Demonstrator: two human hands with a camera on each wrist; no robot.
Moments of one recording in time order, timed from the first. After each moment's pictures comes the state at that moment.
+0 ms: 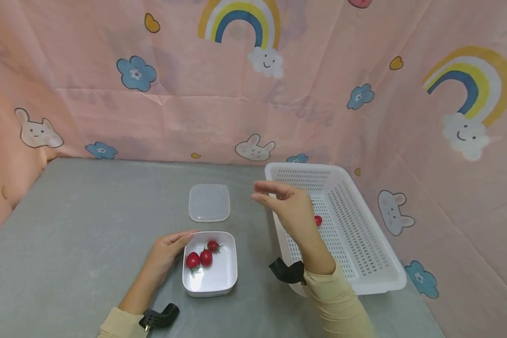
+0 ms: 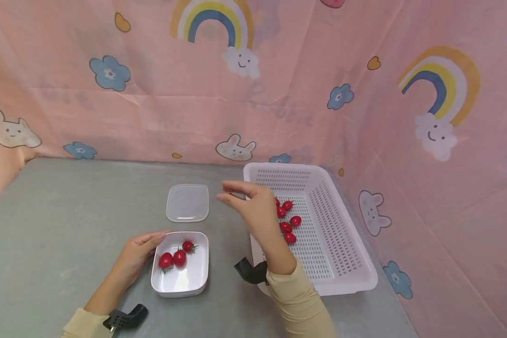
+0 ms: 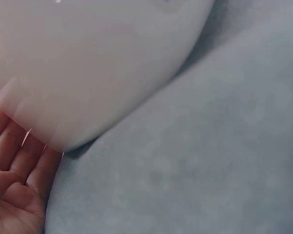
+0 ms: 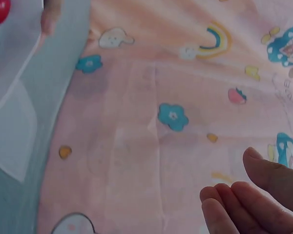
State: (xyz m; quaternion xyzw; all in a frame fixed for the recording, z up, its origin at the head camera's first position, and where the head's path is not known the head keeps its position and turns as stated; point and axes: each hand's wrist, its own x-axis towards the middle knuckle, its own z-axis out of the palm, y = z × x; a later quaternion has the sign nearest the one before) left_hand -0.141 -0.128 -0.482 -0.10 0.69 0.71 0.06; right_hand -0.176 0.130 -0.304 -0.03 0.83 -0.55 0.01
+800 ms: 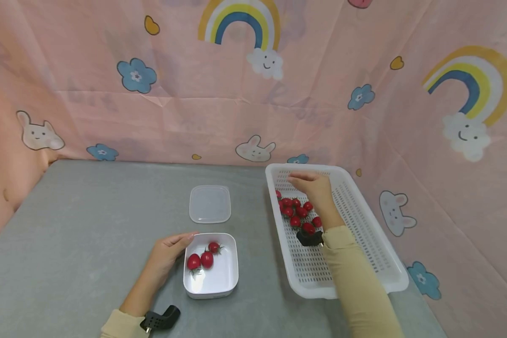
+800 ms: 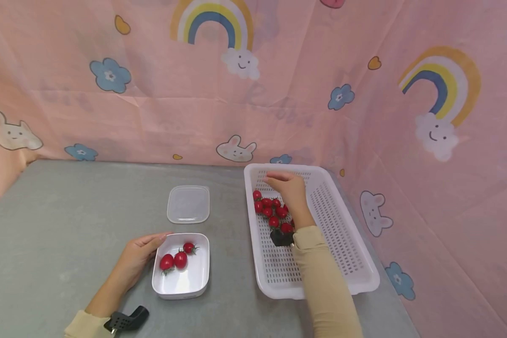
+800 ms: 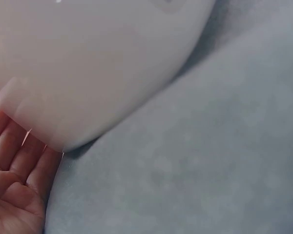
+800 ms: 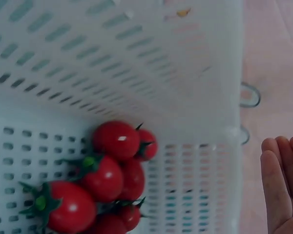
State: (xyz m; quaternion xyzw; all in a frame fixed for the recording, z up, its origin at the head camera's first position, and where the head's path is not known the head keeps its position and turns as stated) left_hand -0.141 -0.128 -0.483 -0.10 0.69 0.71 0.05; right_hand -0.278 0.217 -0.367 0.03 0.84 -0.54 0.01
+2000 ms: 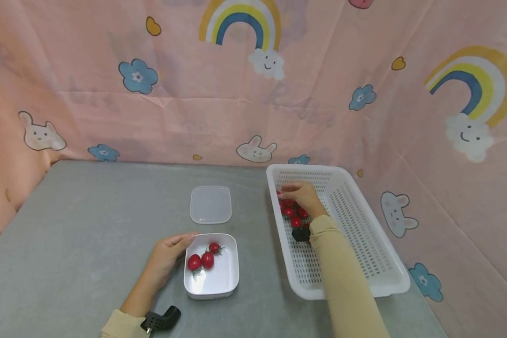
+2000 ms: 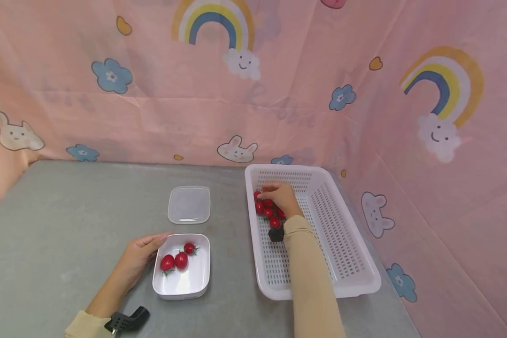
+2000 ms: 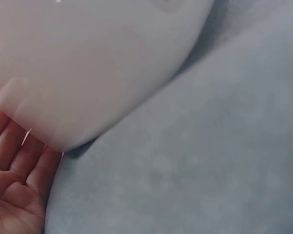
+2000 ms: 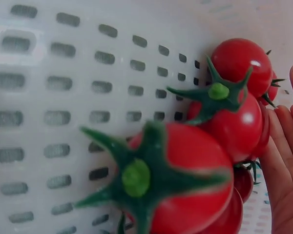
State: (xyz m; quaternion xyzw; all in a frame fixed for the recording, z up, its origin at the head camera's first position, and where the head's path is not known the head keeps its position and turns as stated) left_hand -0.141 -0.127 -0.483 -0.11 0.69 0.71 0.06; right_hand -0.323 0.220 -0.429 0.03 0.87 -0.48 0.11
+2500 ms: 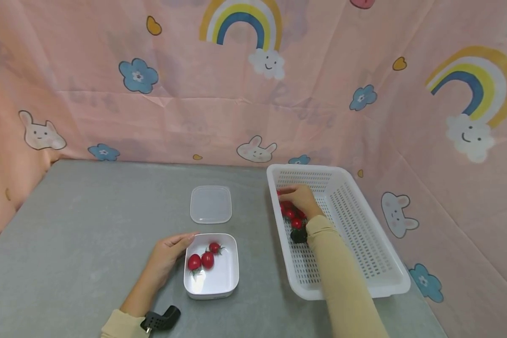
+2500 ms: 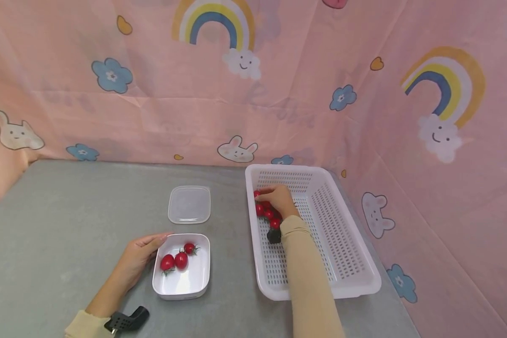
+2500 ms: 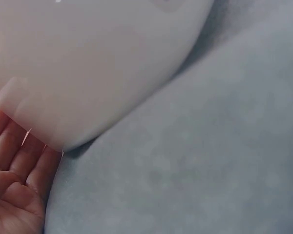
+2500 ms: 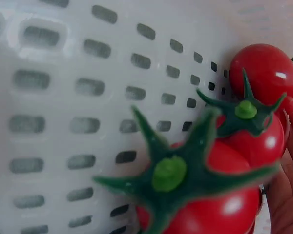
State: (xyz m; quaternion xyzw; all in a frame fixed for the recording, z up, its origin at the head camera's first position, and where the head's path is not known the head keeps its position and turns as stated) left_hand -0.141 -0.127 -0.484 -0.11 0.68 0.72 0.06; right_hand -0.323 0.214 -0.437 0.01 0.90 -0.42 0.11
